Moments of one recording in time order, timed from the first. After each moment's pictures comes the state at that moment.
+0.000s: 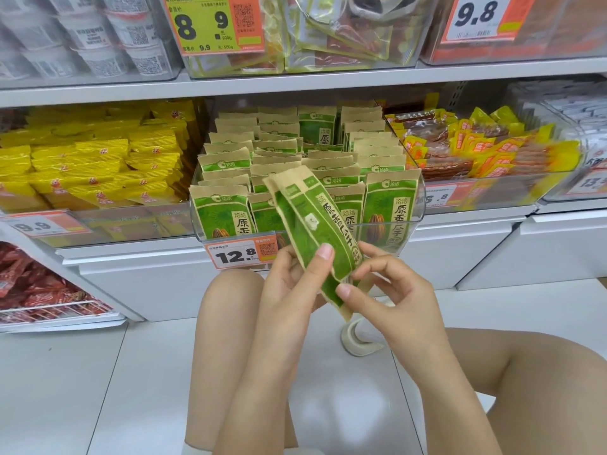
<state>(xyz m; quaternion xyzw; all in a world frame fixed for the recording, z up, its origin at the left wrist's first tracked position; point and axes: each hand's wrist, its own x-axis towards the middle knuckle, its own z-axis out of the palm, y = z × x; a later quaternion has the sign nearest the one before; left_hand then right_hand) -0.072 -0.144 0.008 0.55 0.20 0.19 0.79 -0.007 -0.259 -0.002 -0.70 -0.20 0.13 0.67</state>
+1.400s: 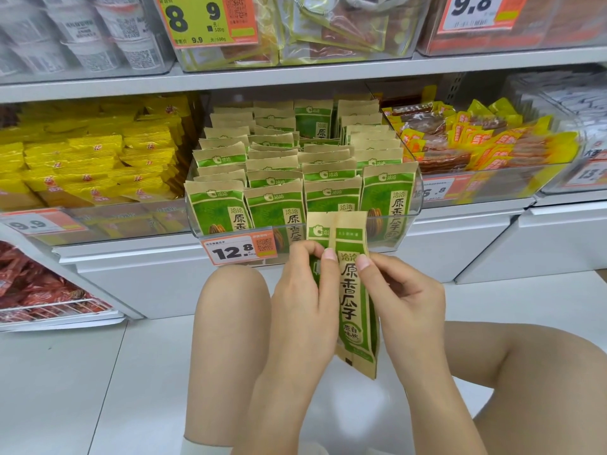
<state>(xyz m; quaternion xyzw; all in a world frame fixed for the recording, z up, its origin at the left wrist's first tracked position) -0.068 -0.158 -0.006 0.78 0.24 0.26 0.51 -0.020 -0.252 0.006 -0.69 -0.13 0.06 0.71</state>
